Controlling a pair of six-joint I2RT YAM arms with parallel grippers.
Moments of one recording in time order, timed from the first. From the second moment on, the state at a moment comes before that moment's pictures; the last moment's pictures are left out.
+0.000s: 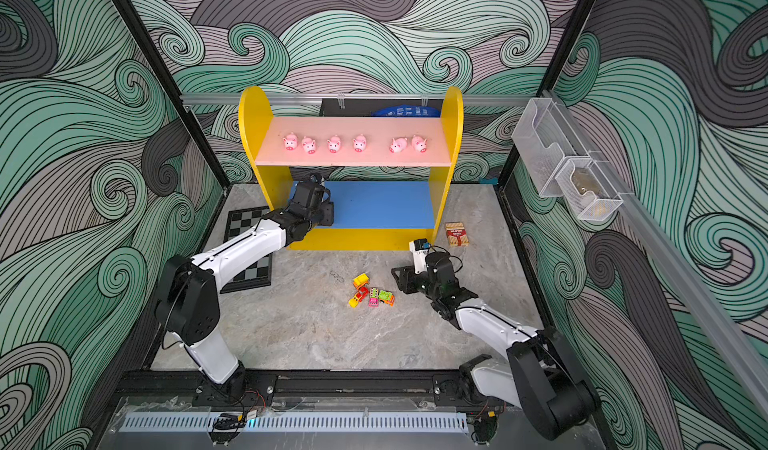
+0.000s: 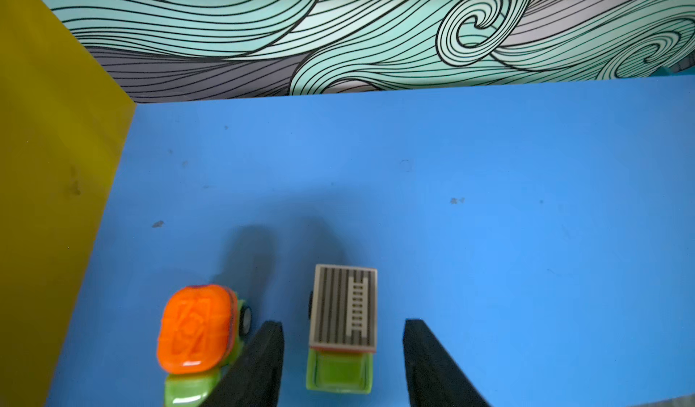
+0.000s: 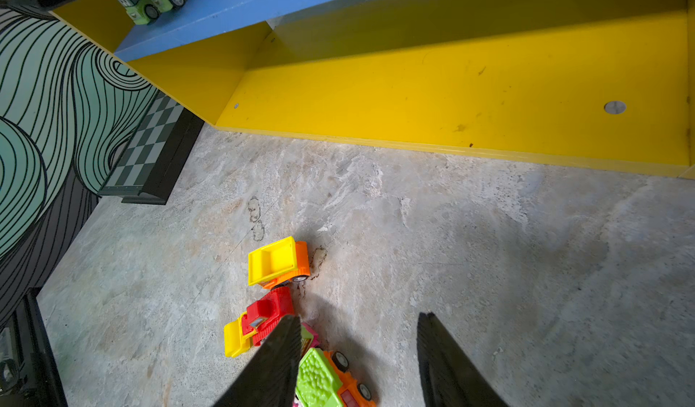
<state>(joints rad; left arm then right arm) -0.48 1.72 1.38 -0.31 -0.30 -0.27 0.40 1.21 0.42 0.19 -0.25 0.38</state>
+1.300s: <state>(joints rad) -0.55 1.61 0.81 -0.06 0.27 -0.44 0.56 1.60 0.67 0.09 -0.32 0.27</state>
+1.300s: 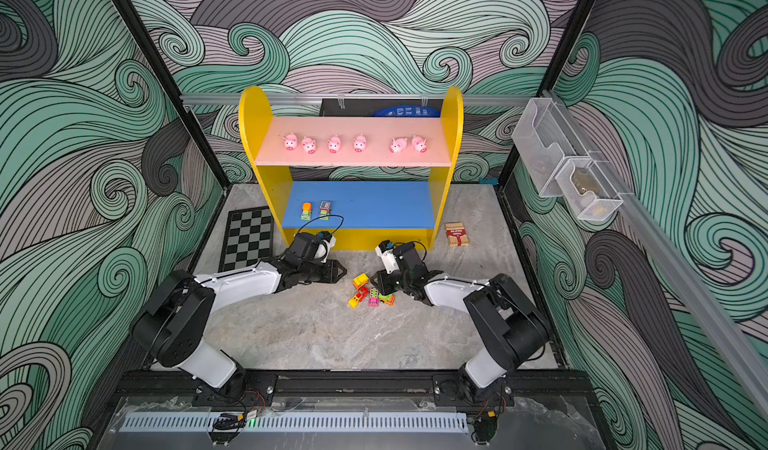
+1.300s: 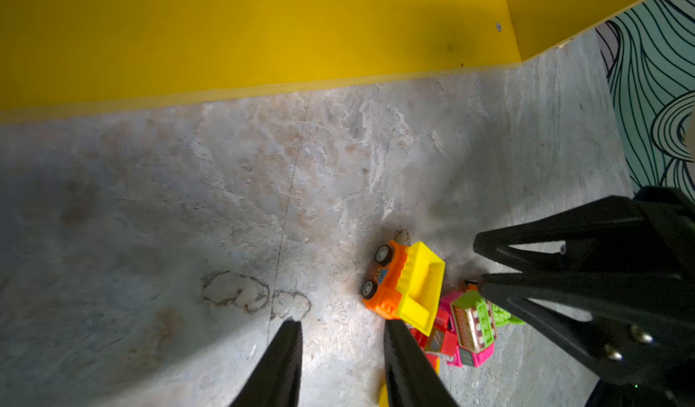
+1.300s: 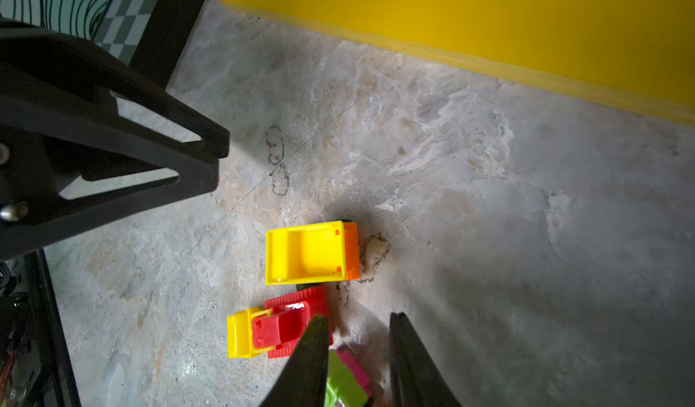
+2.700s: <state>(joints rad) -0.59 1.64 0.80 -0.08 0.09 -0.46 0.65 1.83 0.88 0.04 -0.28 0.26</state>
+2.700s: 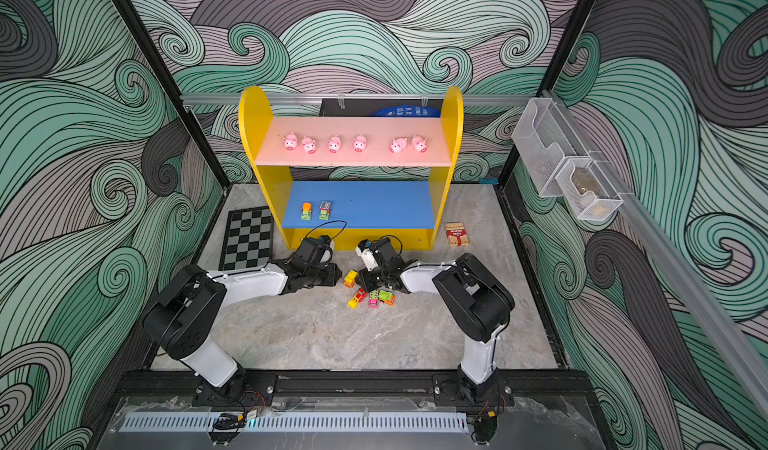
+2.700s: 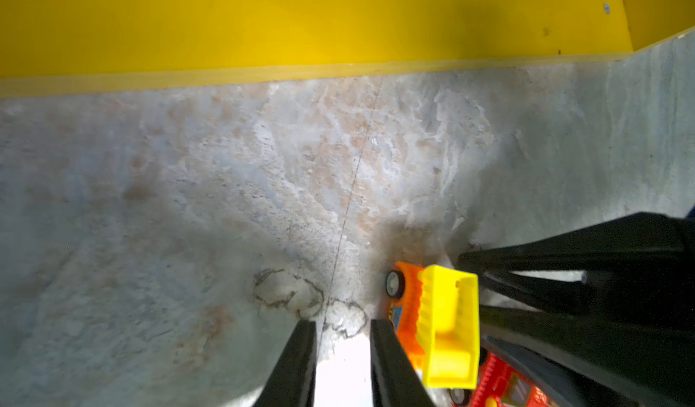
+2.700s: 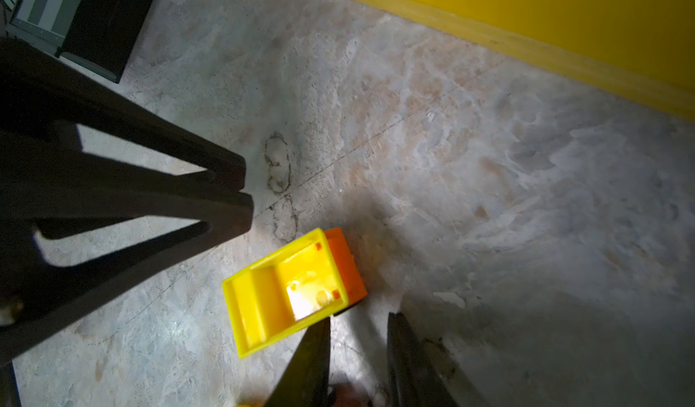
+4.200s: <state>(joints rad) -0.71 1.76 0.92 -0.11 0.00 -0.27 0.54 1.66 0.75 0.04 -0.26 0.31</state>
